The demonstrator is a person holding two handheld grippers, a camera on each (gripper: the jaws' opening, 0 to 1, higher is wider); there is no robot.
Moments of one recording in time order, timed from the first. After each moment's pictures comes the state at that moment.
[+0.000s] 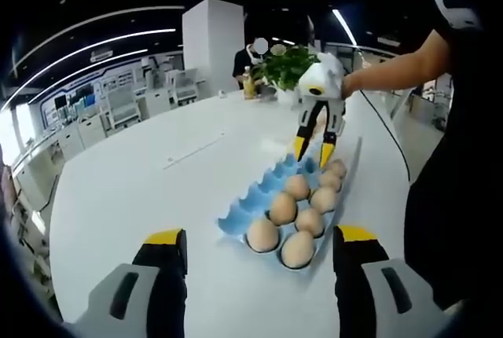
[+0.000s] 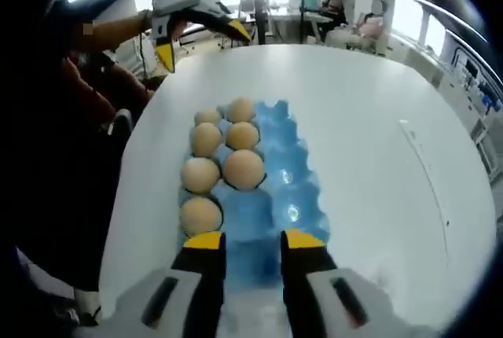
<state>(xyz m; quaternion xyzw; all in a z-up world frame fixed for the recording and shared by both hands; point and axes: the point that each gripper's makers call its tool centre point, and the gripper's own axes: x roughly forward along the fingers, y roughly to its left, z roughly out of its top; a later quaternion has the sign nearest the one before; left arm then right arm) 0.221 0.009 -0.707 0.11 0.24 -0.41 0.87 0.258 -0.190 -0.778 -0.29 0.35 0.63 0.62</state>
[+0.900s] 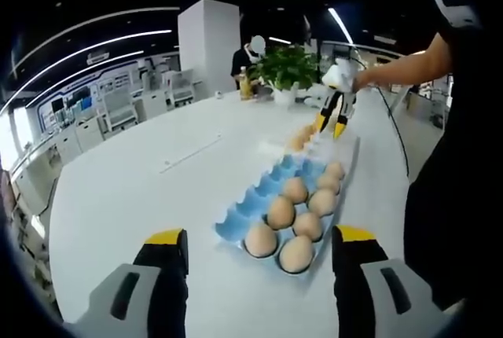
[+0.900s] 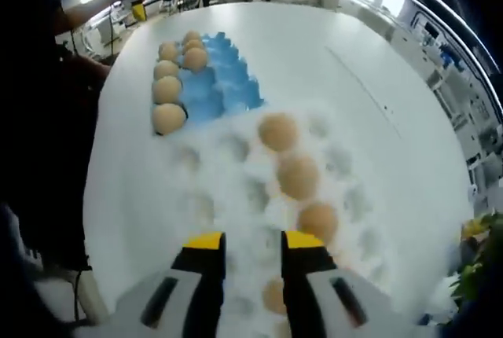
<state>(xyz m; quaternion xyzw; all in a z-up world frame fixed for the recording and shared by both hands) 0.224 0.003 -0.704 0.12 0.24 -0.42 0.87 0.278 -0.371 -0.781 -0.36 0.42 0.47 0.69</state>
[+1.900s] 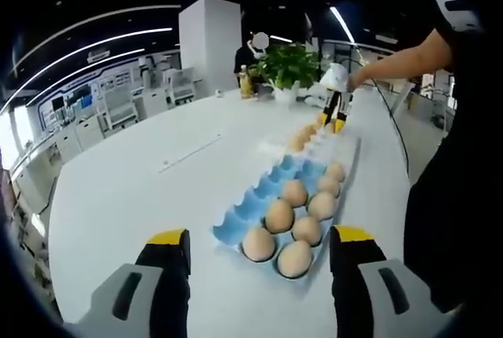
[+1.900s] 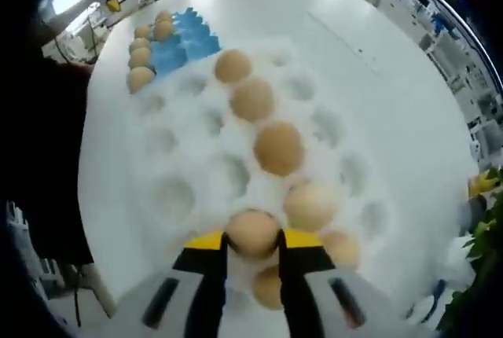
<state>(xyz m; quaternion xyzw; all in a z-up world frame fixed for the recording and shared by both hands) 0.225 -0.004 -0.705 0.12 0.24 -0.41 0.87 0.279 -0.421 -0.797 -0.34 0.50 0.44 0.67</state>
